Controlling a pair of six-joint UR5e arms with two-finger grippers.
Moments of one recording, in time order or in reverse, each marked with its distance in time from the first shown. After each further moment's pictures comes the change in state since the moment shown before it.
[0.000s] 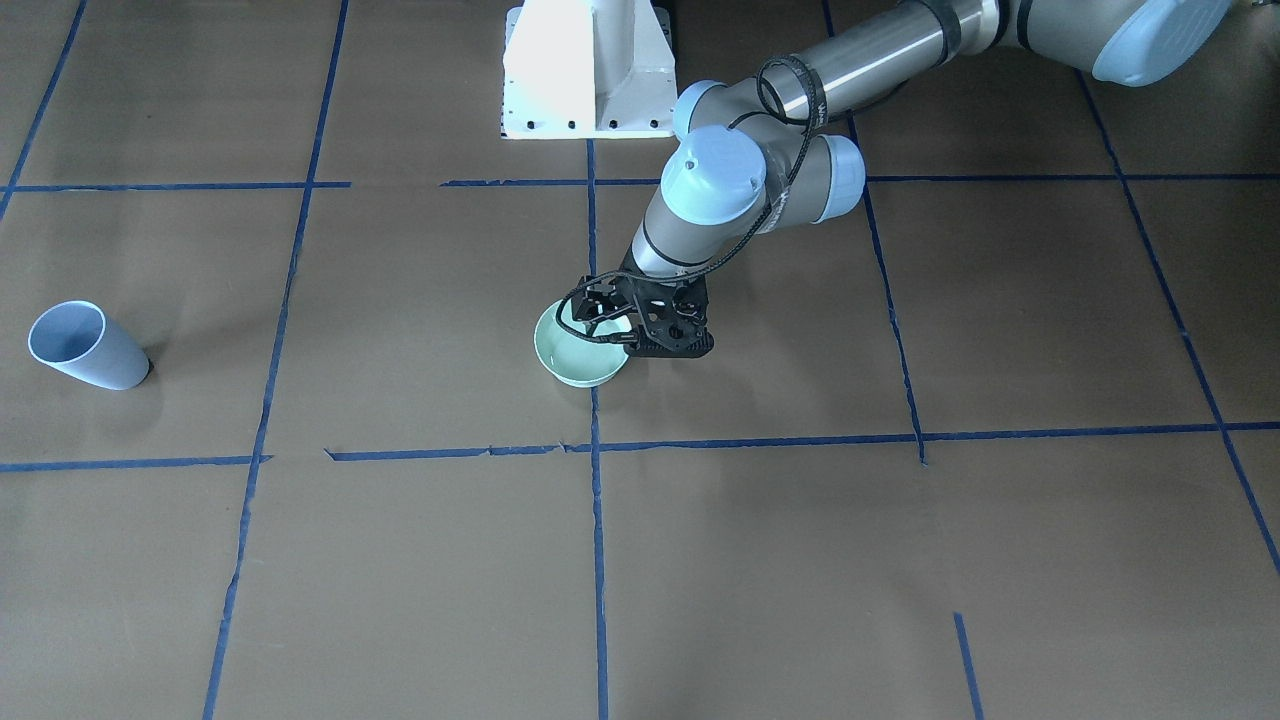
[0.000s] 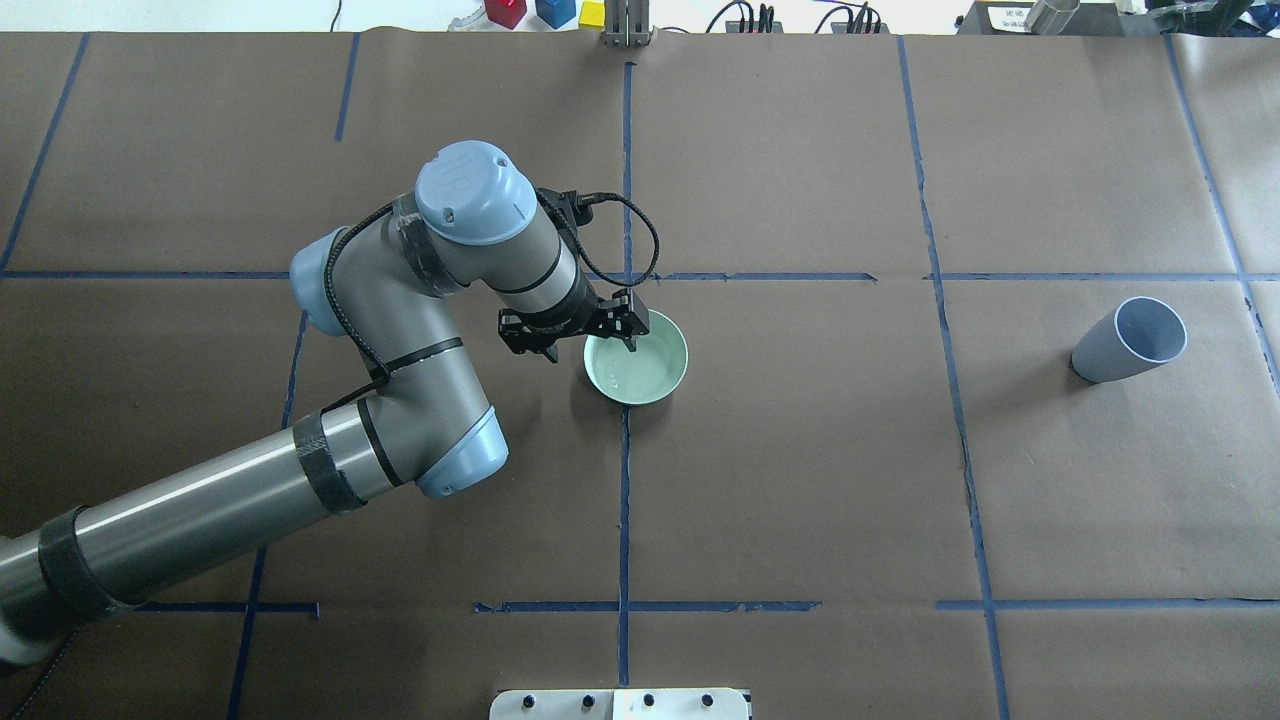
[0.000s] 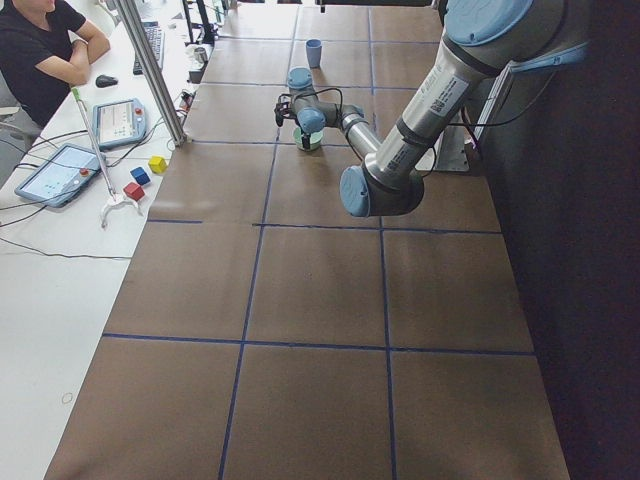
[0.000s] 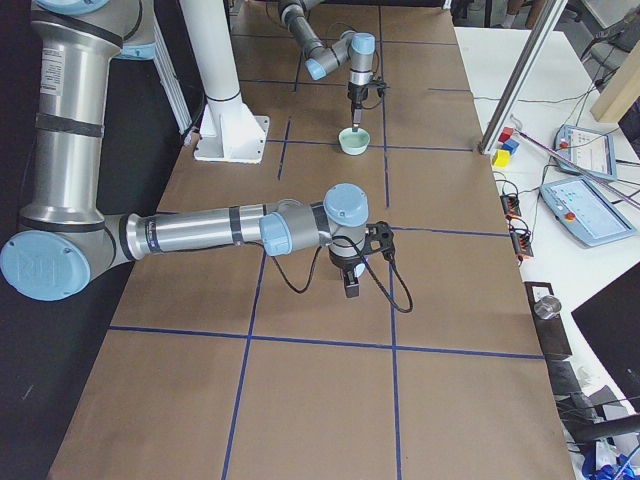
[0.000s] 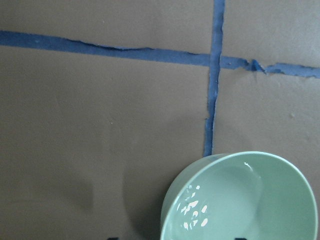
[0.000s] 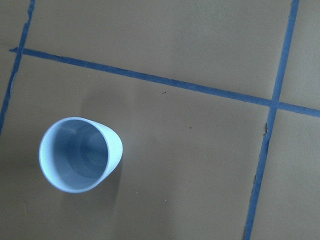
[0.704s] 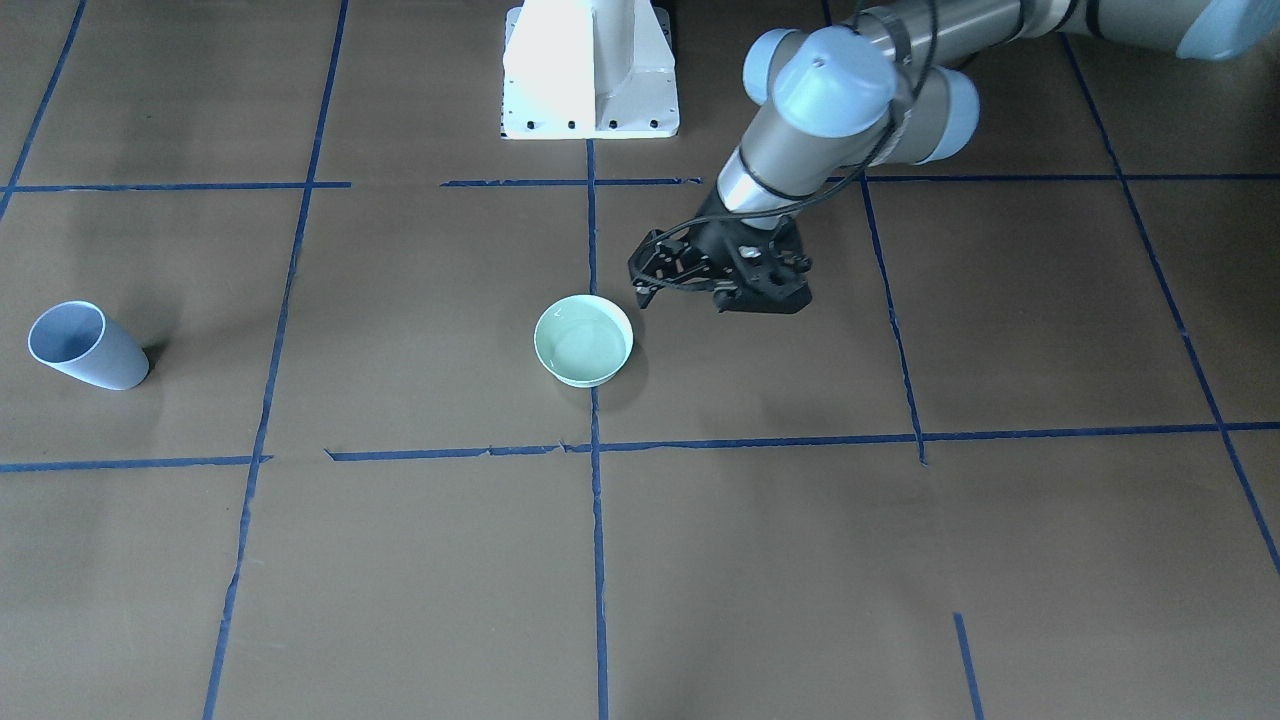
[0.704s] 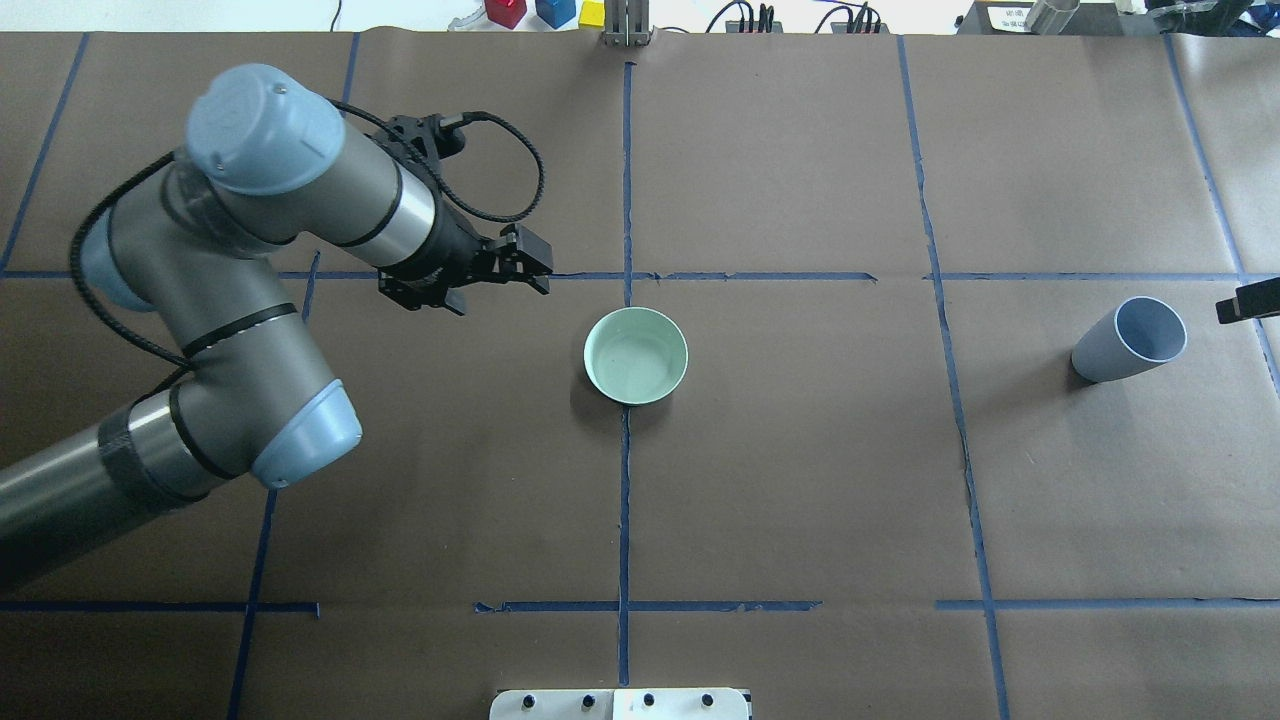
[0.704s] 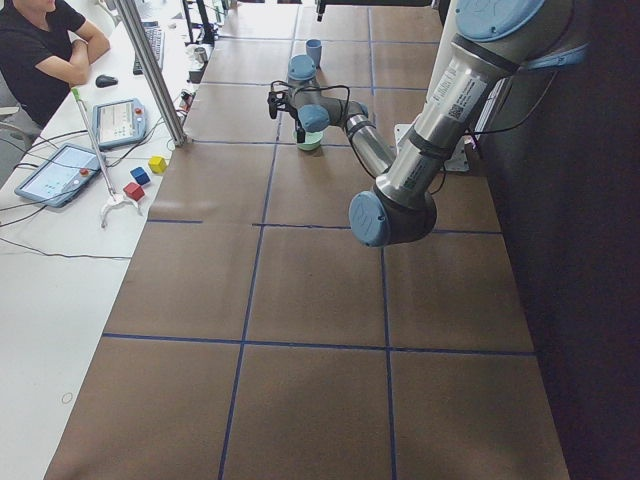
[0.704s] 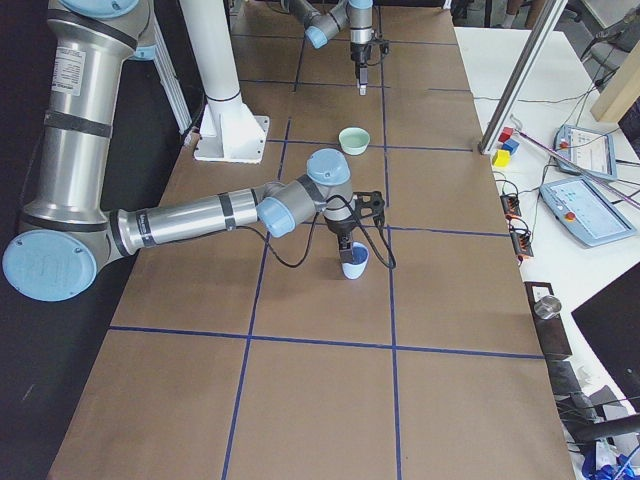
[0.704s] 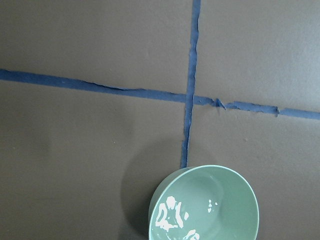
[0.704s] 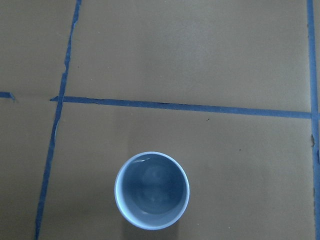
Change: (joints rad) left arm -0.122 0.236 -0.347 0.029 -0.006 -0.029; right arm -0.200 -0.082 0.147 0.251 -0.189 0.466
